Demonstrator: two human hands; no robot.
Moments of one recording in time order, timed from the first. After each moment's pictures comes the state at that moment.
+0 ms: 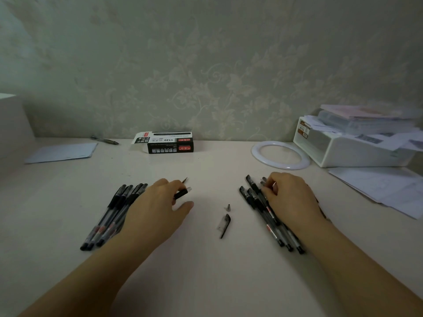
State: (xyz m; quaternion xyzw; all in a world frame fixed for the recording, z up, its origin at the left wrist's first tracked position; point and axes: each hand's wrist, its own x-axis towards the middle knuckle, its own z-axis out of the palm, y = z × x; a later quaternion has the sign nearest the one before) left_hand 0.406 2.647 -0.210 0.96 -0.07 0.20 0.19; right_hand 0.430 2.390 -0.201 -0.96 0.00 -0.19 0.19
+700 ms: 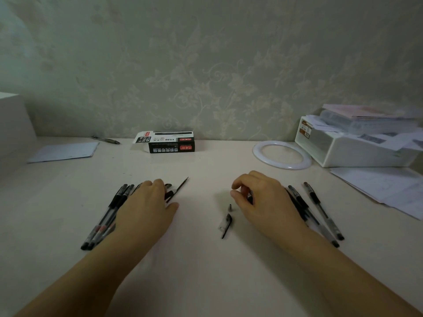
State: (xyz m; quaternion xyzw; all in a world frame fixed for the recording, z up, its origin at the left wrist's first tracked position) left_hand 0.409 2.656 -0.205 0.98 0.04 0.14 0.13; right_hand 0.415 2.428 -0.203 -0.92 -0.19 -0.22 0.27
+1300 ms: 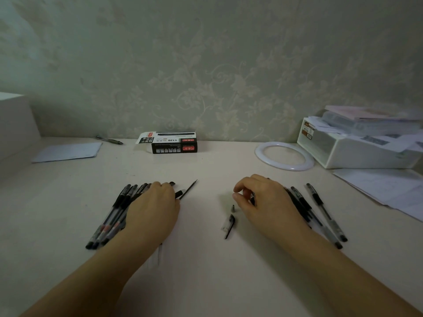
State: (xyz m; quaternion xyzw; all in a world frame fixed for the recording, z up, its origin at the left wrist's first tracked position) left_hand 0.417 2.652 -0.213 0.98 0.02 0.17 0.05; right_hand 0.417 2.428 -0.207 -0.92 -0.19 -0.22 0.26
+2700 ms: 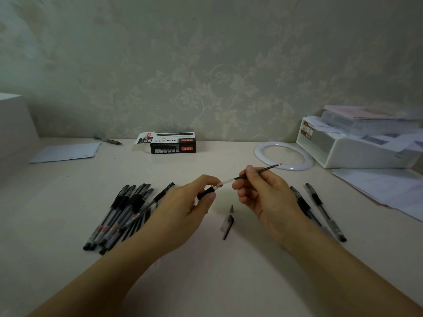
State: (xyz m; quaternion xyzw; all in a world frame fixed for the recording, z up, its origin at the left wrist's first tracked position) left_hand 0.399 2.627 -0.201 0.89 -0.24 0.16 0.35; right_hand 0.416 2.439 -0.194 -0.59 -0.05 -0.01 0.80
